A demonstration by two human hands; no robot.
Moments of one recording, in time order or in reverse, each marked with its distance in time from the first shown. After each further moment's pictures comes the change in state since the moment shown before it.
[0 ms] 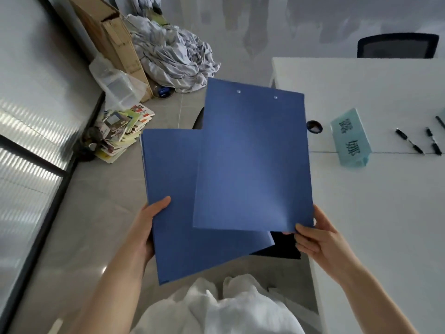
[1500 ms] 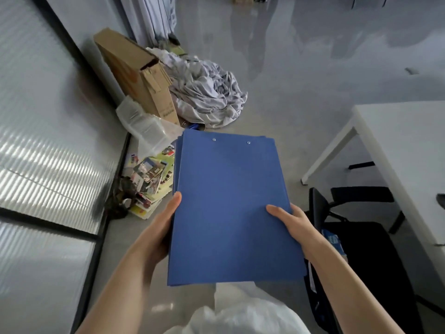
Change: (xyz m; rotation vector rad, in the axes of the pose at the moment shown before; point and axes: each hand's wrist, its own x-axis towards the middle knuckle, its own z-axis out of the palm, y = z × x) left_hand 0.299 0.352 -0.192 0.227 -0.347 -0.049; right_hand 0.394 -0.025 0.390 -0.293 0.168 0.076
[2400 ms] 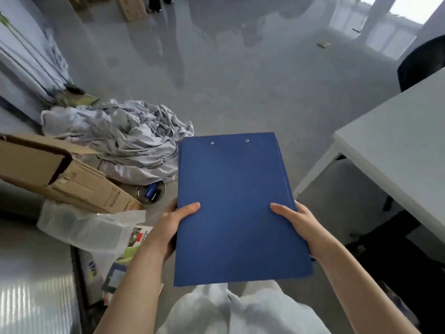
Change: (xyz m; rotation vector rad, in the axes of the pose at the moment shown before) left_hand 0.391 0.310 0.014 0.236 -0.133 -0.076; right_hand 0.280 -0.226 0.012 0.361 0.311 -0.040
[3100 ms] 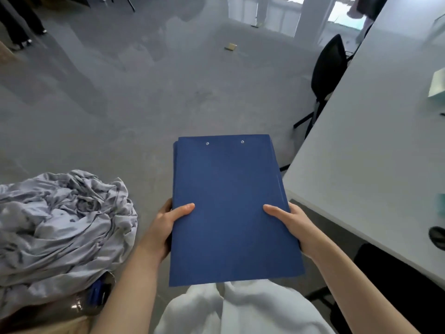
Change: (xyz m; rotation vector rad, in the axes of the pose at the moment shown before) left_hand 0.304 0.169 0.241 0.237 -0.339 -0.097; right_hand 0.193 -0.188 -0.153 0.213 0.316 -0.037
